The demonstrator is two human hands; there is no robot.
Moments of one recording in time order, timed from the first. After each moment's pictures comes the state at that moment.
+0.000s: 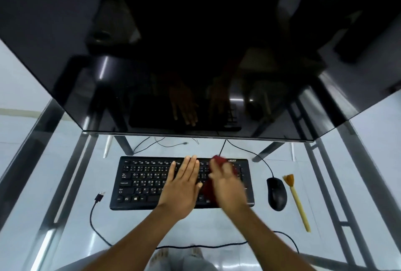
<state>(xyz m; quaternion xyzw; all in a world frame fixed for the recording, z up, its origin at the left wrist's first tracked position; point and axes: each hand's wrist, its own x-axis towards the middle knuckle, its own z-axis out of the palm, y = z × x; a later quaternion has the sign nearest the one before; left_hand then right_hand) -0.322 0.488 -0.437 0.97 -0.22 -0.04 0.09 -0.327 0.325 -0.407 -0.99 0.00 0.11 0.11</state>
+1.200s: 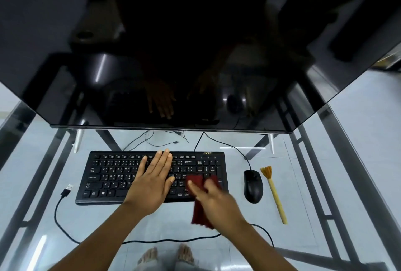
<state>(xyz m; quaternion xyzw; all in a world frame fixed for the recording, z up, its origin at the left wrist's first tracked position) -0.327 0.485 -0.451 0.97 -0.22 0.00 0.08 -0.386 0.266 -0.396 -0.96 -0.10 0.16 0.20</state>
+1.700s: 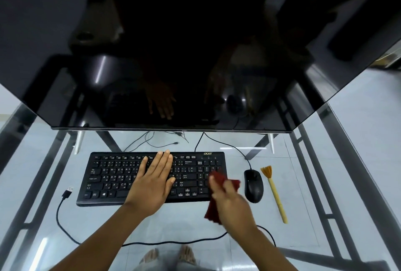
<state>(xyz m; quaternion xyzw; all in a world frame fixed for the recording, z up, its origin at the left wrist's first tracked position) -0.327 0.484 -0.450 0.97 -0.22 0.00 0.05 -0.398 0.239 -0.414 -0.99 -0.04 0.11 0.11</state>
